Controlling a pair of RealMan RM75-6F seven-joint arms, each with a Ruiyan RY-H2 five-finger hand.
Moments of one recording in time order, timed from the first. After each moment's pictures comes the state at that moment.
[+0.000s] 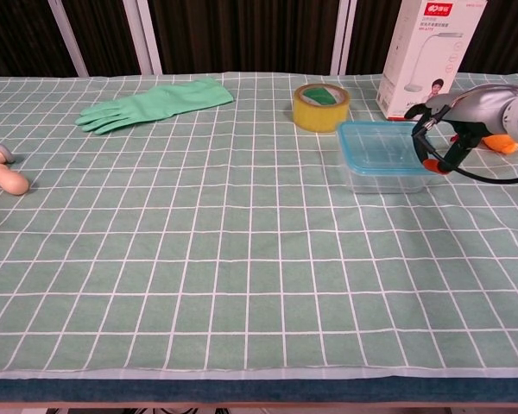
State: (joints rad) left arm -0.10 -1.17 -0.16 -1.82 1.08 1.47 0.27; right arm 0.91 -1.40 0.09 -1.42 -0.65 0.80 -0.45
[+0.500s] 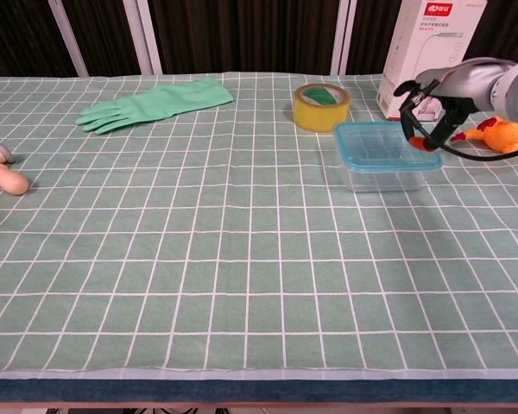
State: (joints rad) left arm -0.10 -1.17 -0.16 -1.82 1.07 1.46 0.27; right arm 0.93 -1.39 0.17 -1.41 -0.67 0.85 -0.43
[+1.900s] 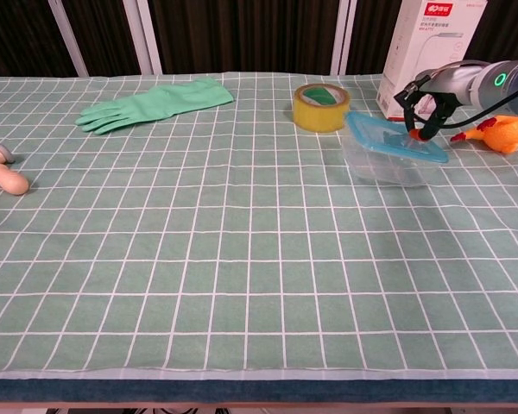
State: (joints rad) left arm -0.11 -1.16 -0.16 -1.82 1.06 1.46 0.26; right arm 1.02 -1.55 0.18 -0.99 -0.53 0.58 -0.43
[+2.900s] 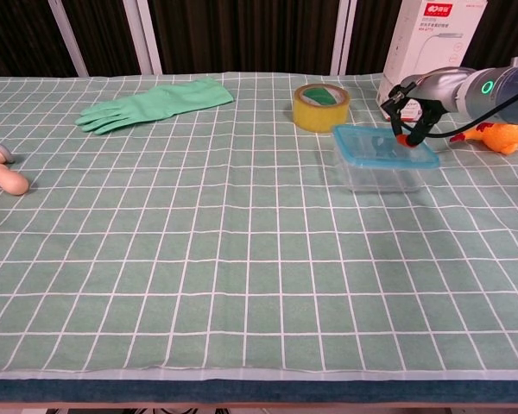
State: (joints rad) left arm -0.11 -1.17 -0.17 -1.81 1.06 1.47 0.26; right arm 1.04 -1.55 0.14 -1.08 -0.55 0.59 -0.41
